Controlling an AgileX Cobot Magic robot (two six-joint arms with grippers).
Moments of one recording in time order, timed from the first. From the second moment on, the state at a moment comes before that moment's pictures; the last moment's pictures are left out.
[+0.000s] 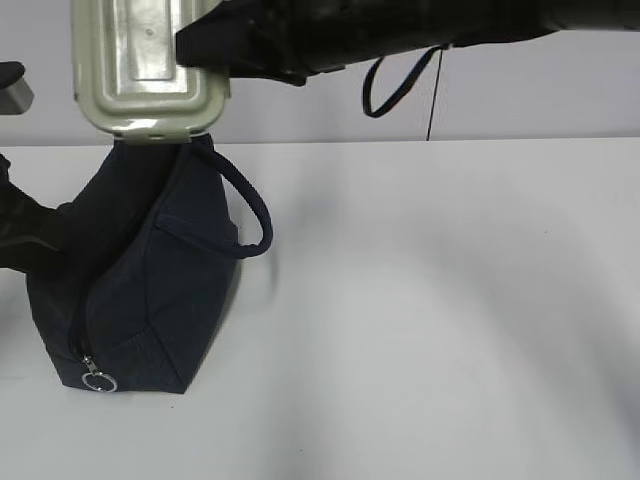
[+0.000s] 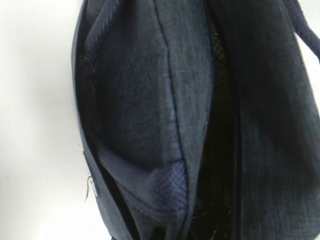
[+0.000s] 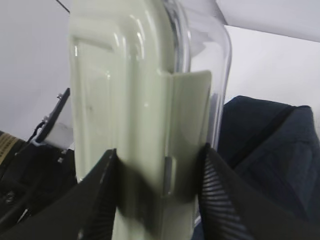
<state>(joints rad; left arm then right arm) -0.18 1.37 -0.94 -0.28 0.84 0.31 0.44 1.90 -1.58 1.44 0.77 -1.07</state>
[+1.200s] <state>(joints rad) -0.18 1.37 -0.94 -0.27 0.85 0.31 0.55 2.09 -1.76 0.61 0.83 -0.78</state>
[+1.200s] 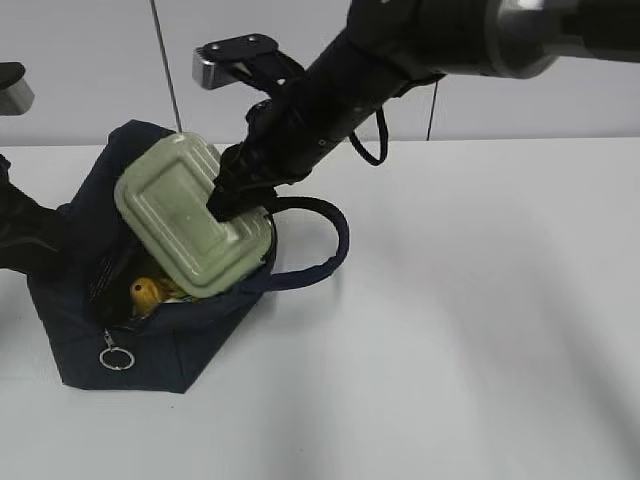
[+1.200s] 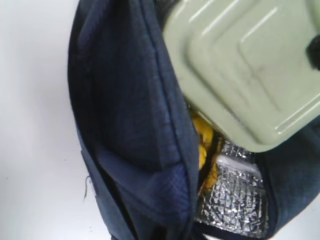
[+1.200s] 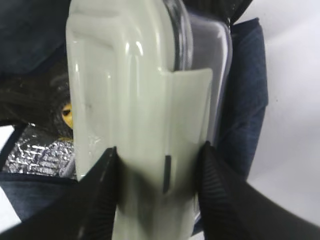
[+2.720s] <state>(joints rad) -0.18 1.37 -0.94 -0.30 0.85 0.31 0.70 2.22 -2.03 0.49 0.89 -0.44</state>
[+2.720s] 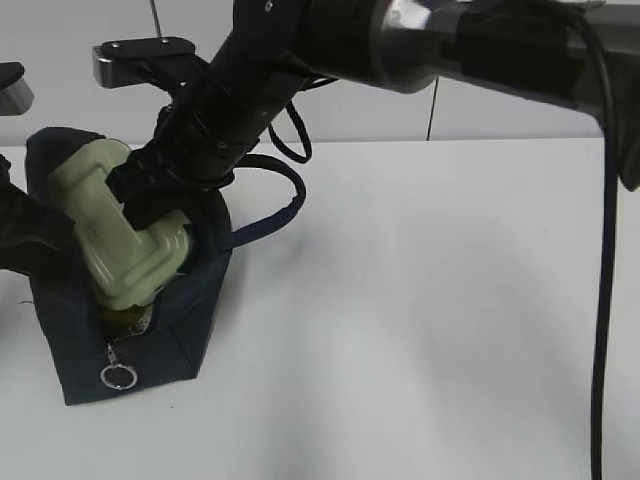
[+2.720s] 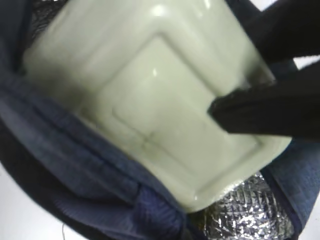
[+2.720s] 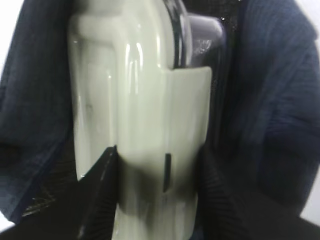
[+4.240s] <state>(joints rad) -0.18 1.37 -0.94 -0.30 0.86 0.31 0.71 2.35 -2.27 0.18 1.04 -0.14</state>
